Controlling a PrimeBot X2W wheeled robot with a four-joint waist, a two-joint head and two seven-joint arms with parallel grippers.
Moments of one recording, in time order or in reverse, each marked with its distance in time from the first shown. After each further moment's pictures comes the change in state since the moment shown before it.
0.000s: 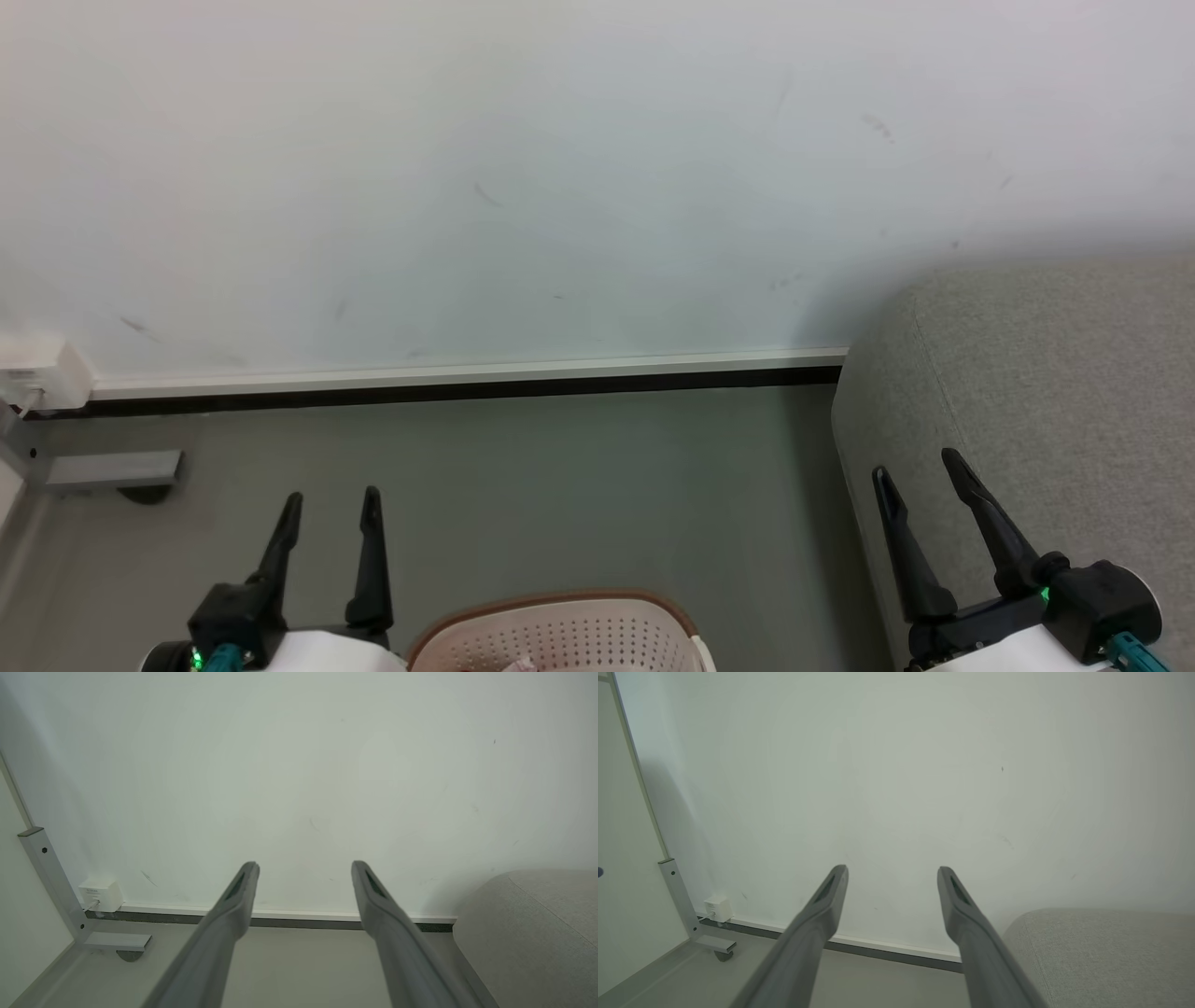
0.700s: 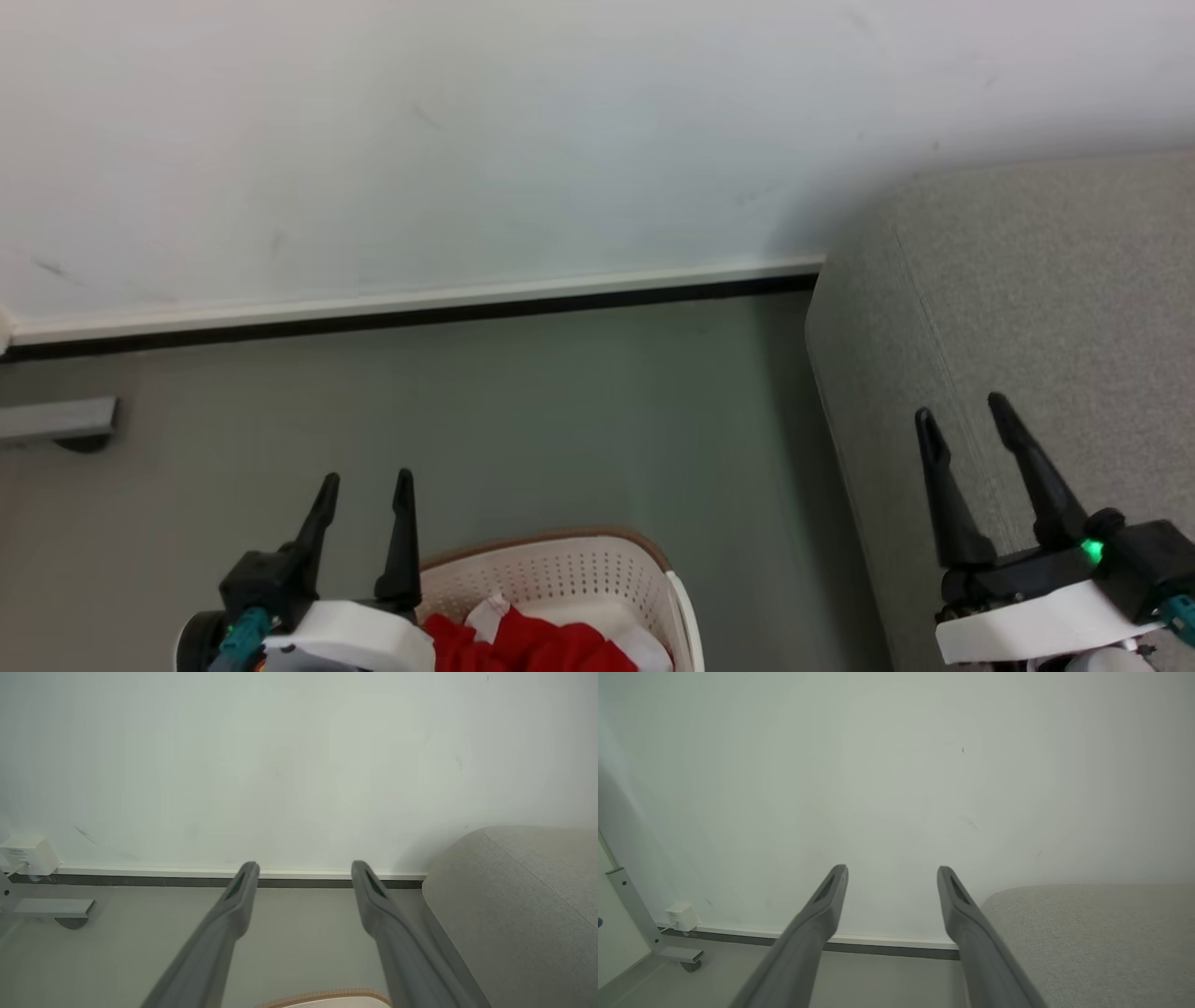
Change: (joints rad) left arm -0.070 0.000 -0.047 0.084 -0.056 -0.022 0.000; right arm -0.044 -0.007 -0.050 -0.034 0.028 0.000 0.000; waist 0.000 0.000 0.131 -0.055
